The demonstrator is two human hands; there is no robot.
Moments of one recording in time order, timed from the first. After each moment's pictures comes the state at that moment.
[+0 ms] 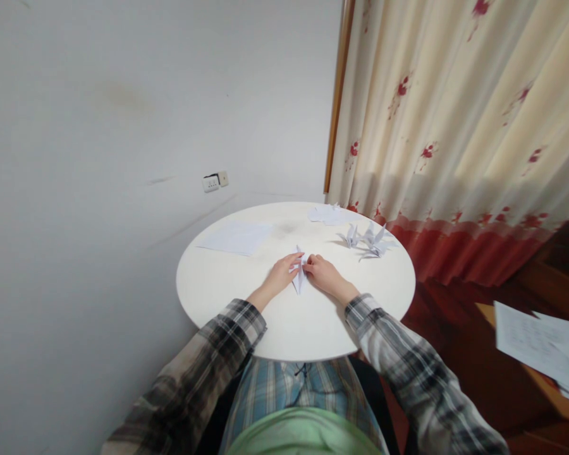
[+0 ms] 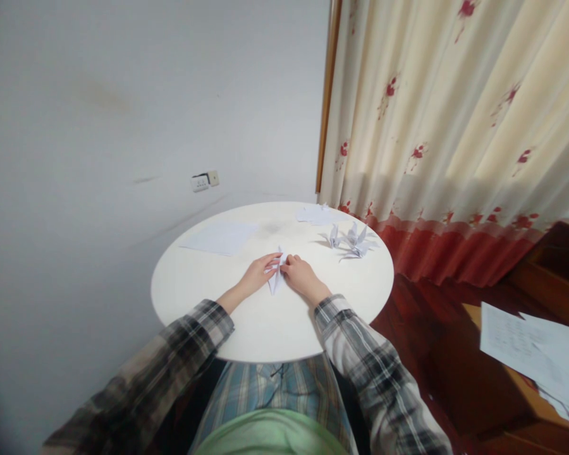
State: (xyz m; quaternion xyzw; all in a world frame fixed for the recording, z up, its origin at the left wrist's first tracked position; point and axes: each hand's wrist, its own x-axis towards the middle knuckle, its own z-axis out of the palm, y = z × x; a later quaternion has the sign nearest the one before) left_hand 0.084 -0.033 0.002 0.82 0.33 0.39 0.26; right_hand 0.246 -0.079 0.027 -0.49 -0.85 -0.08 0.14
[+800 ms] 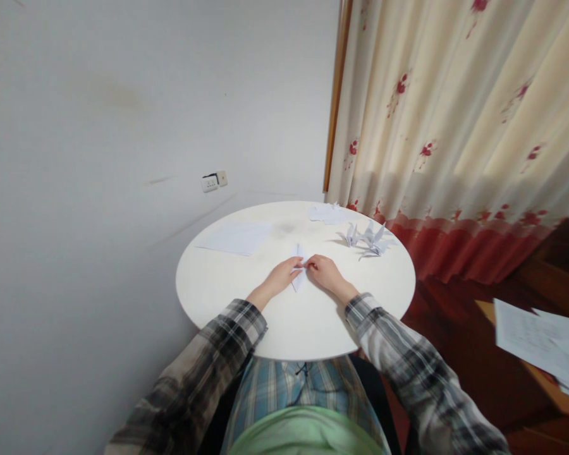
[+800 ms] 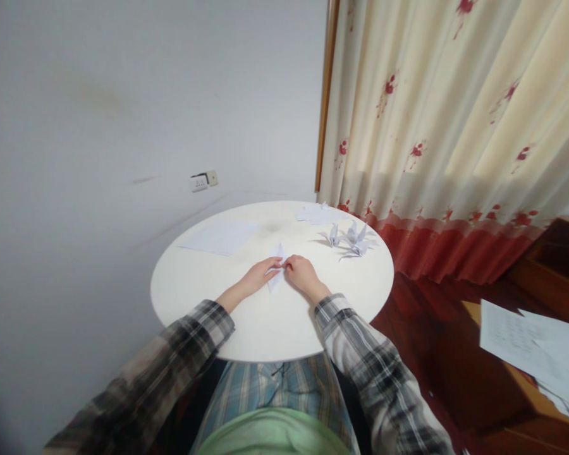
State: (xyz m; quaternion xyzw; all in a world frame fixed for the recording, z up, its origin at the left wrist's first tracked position) left_hand 0.080 -0.033 0.002 0.87 0.35 0.31 0.17; right_hand 0.246 -0.073 0.023 -0.55 -0.79 0.03 0.26
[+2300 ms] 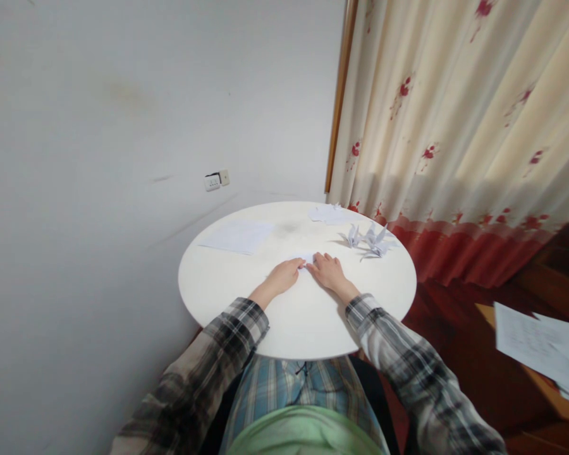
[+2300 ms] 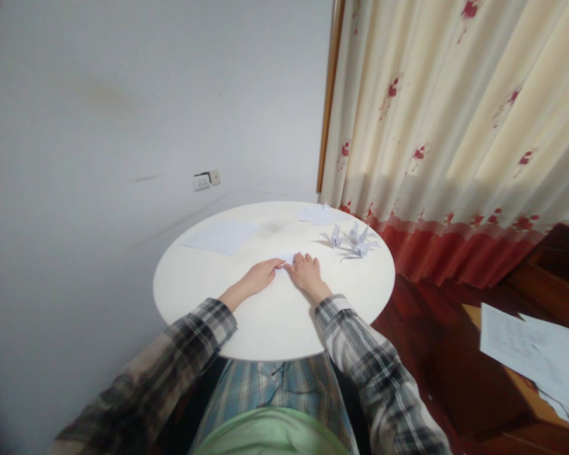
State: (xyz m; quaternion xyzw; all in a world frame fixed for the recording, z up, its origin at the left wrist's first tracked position) left_hand 0.081 -0.044 0.018 0.89 0.38 0.24 0.10; right_hand 0.247 -0.077 0.025 -0.64 -0.75 -0.02 0.17
